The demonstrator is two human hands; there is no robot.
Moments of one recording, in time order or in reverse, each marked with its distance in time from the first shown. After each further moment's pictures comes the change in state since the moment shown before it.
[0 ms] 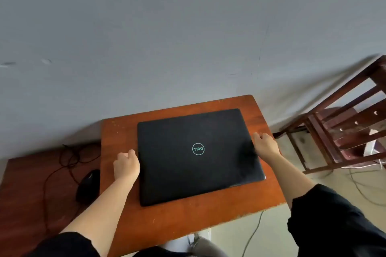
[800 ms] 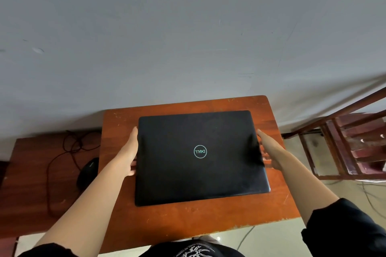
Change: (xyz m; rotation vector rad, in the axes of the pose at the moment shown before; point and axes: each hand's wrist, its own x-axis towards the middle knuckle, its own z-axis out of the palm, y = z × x) left_hand 0.019 0.037 0.002 -0.287 -0.385 -0.445; right_hand 0.040 -0.014 -0.006 0.351 -0.442 0.325
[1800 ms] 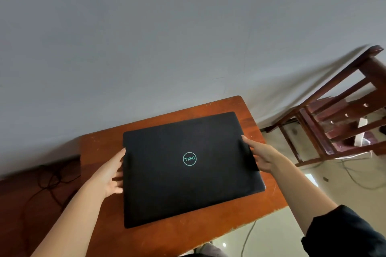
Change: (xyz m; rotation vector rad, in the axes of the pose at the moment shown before) left_hand -0.003 0.012 -0.017 0.022 -0.172 0.039; right_hand -0.027 0.020 -0.014 0.344 -0.123 0.005
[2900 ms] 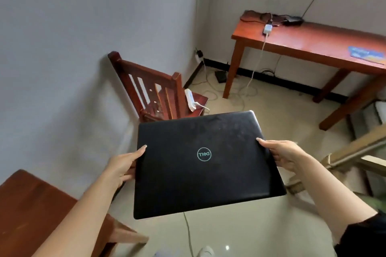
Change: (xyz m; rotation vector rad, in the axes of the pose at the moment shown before) left_hand -0.181 -0.112 0.568 0.769 -0.476 0.487; right_hand -0.191 0.298 -0.525 0.644 0.601 -0.225
